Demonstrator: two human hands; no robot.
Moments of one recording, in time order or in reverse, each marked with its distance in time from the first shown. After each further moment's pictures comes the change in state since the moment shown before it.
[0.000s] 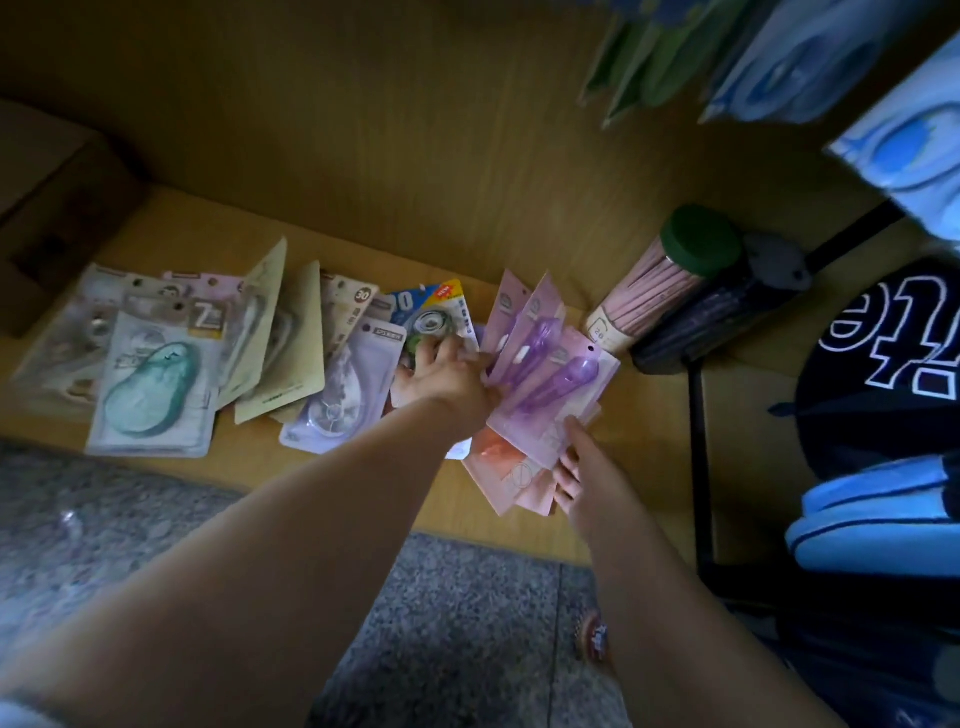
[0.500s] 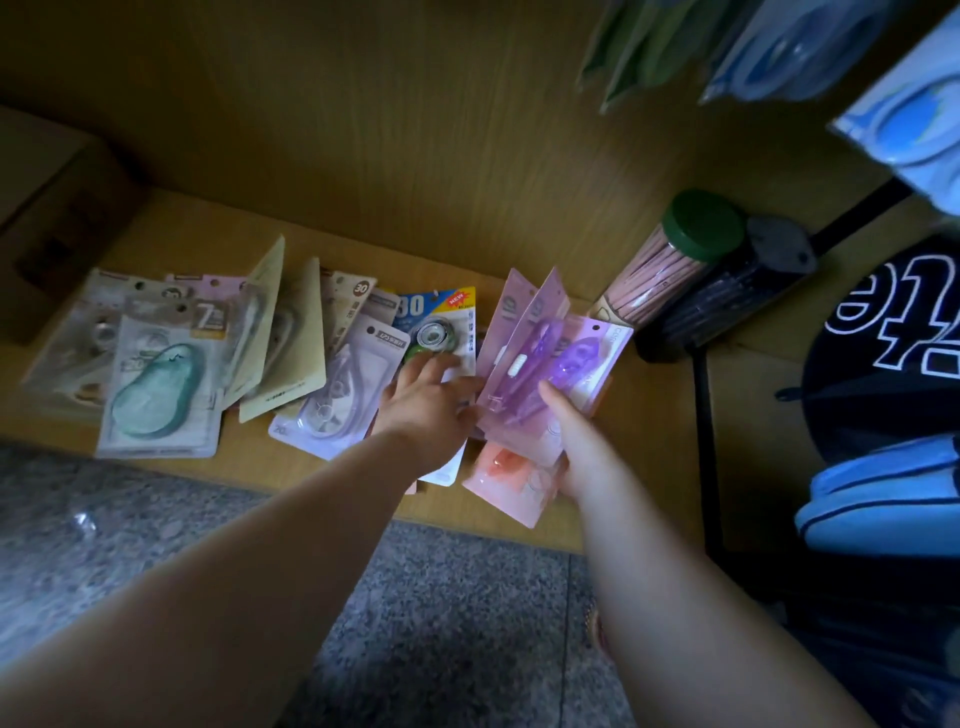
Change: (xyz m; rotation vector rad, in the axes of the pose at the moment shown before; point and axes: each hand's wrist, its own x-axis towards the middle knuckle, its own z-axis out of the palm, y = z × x) left_hand -0.022 -0.029 0.013 -0.106 0.078 0.146; right_hand 0.016 -0.003 0.023 -0.130 -0.060 -0.036
